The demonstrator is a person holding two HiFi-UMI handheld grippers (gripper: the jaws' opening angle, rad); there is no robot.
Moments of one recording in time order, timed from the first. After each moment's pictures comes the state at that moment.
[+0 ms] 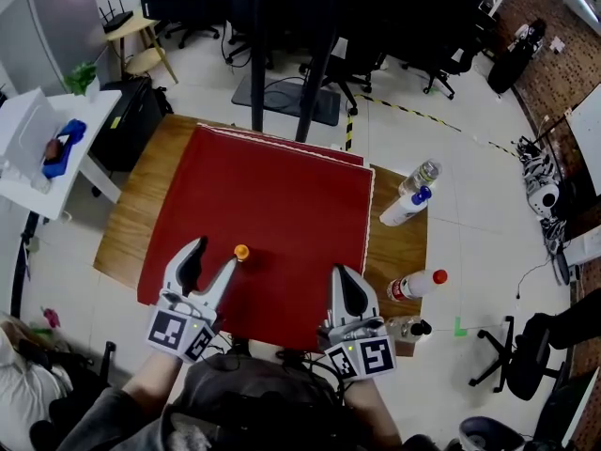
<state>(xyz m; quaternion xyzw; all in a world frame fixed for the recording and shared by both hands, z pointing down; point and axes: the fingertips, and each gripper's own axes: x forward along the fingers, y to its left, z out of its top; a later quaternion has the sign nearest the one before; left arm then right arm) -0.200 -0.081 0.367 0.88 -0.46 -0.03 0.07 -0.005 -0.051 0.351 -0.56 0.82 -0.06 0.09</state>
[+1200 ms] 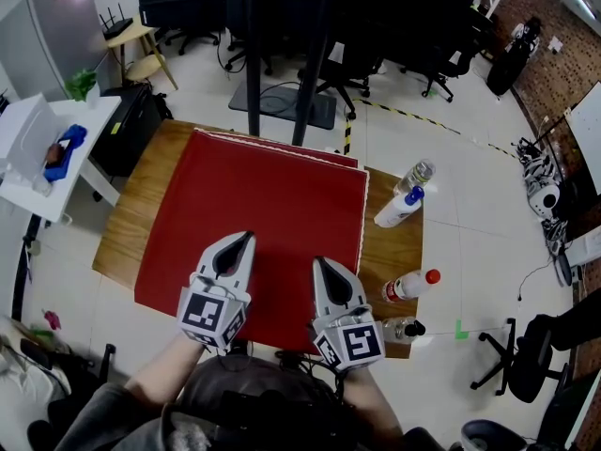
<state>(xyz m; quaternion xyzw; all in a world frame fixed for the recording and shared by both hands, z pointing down) -0.116 -0.100 0.365 0.89 -0.45 0.01 0.05 -0.008 -0.061 0.361 -0.53 0.84 -0.05 0.03</state>
